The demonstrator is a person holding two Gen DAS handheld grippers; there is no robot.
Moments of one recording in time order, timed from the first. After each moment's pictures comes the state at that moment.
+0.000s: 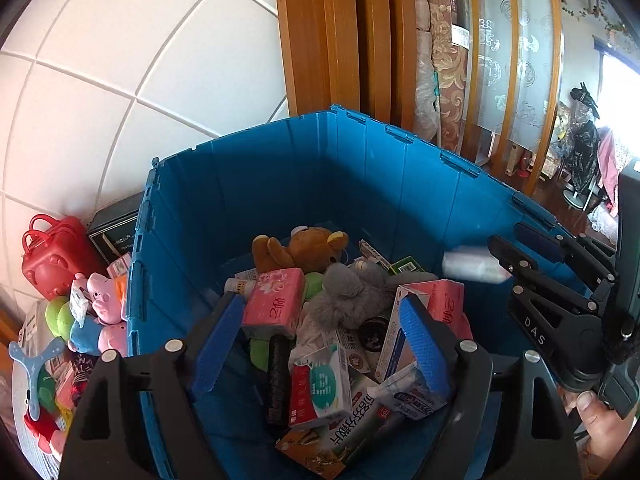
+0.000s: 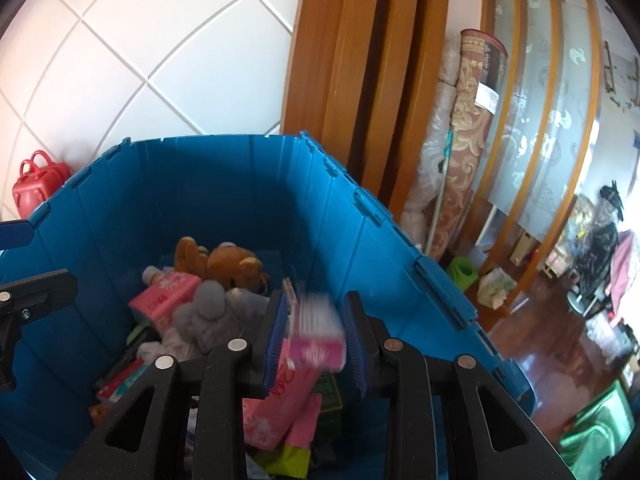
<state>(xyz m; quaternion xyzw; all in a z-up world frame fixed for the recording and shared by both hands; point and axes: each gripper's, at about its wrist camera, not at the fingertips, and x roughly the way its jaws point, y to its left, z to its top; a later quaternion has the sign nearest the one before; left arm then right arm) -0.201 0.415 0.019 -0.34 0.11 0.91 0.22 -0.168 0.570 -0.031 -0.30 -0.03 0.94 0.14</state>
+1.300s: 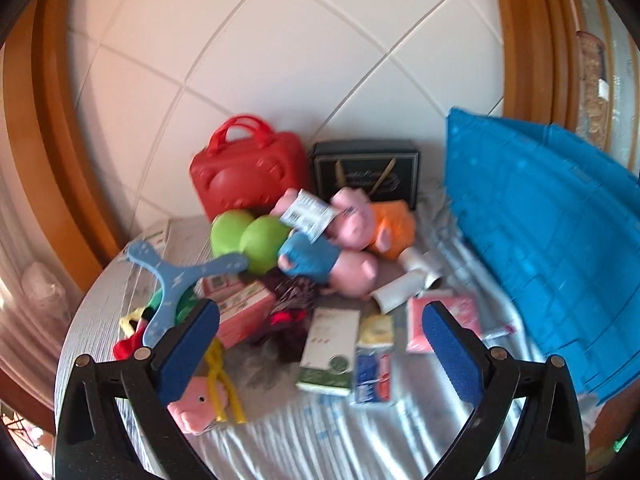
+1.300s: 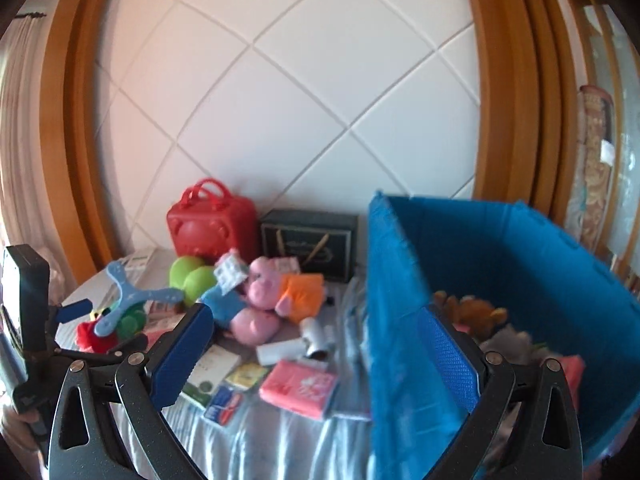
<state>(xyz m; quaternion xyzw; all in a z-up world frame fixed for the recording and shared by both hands) -0.198 0.003 -0.052 -0.32 0.05 0.95 0.00 -0.170 0.230 0.001 -0.23 -0.01 0.97 -0.07</state>
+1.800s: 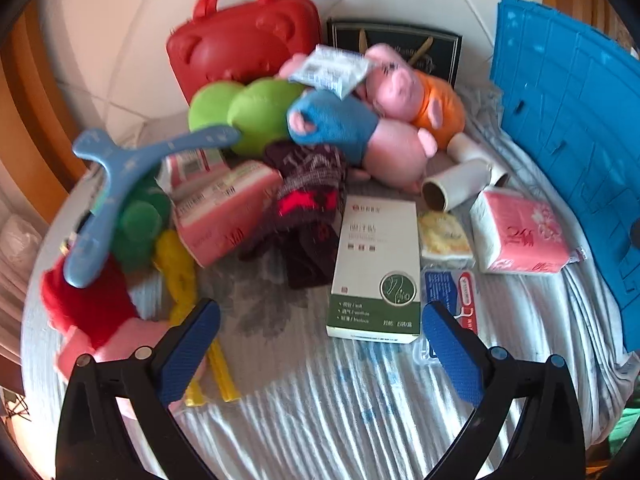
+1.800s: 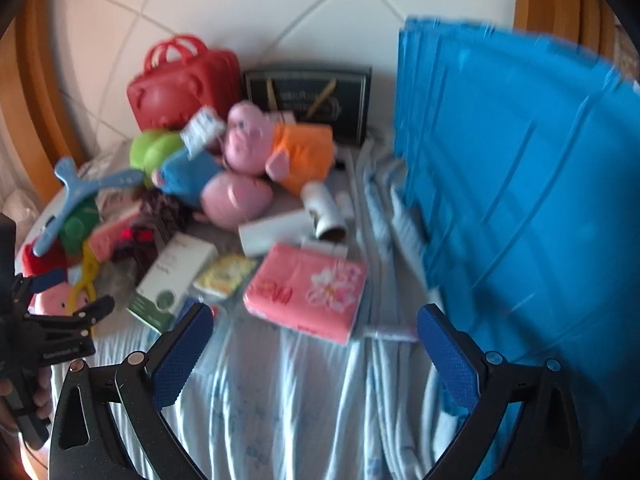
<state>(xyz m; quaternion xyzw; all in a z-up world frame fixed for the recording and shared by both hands) -0.267 -0.043 -0.203 -0.46 0.03 0.89 0.01 -0.254 0.197 -0.168 -0.43 -0.02 0.90 -0.05</state>
